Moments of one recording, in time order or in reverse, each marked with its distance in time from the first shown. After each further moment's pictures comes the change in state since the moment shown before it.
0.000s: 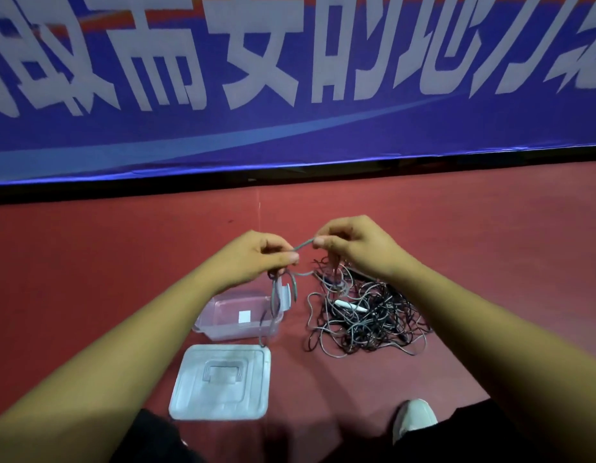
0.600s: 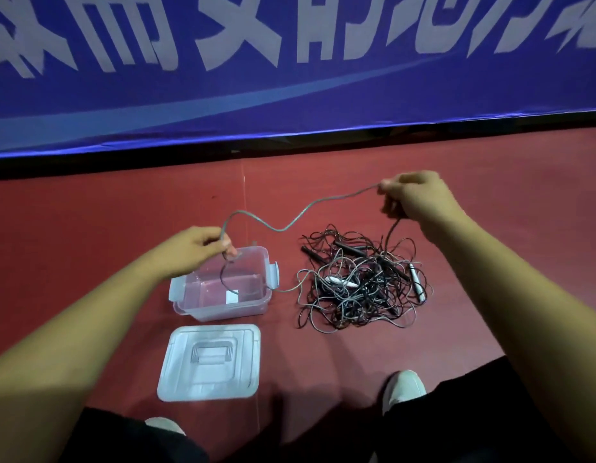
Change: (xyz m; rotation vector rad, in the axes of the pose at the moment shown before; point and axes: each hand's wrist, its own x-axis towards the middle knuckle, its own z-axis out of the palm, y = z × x) left_hand 0.005 -0.087 -0.039 0.247 0.027 -0.173; right_hand 0.002 0.051 -0.068 0.141 0.449 0.433
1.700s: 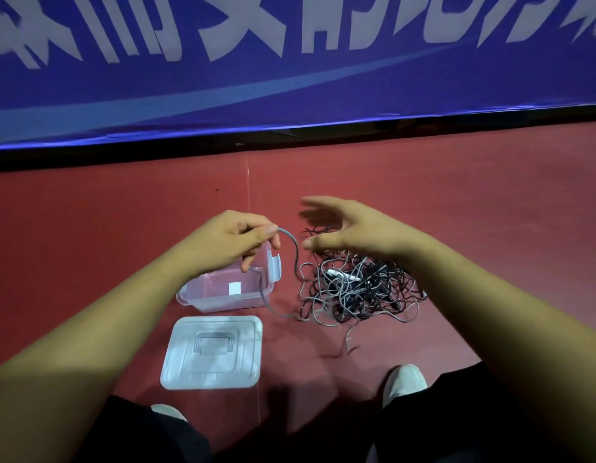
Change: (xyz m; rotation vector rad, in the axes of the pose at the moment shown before) left_hand -0.019 0.076 0.028 -0.171 -0.054 0.227; right_hand -0.036 0.000 0.060 -0.222 -0.727 -0.231
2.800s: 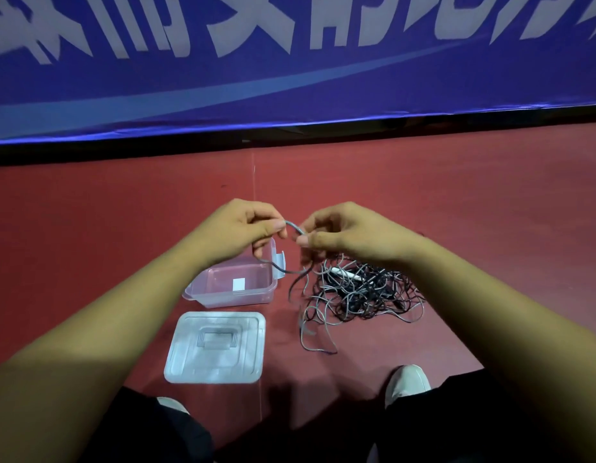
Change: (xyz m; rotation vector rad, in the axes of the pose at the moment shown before) left_hand 0.006 0.007 0.004 -0.058 0.063 0.048; right_hand -0.006 -0.009 0.016 0.204 -0.014 -0.068
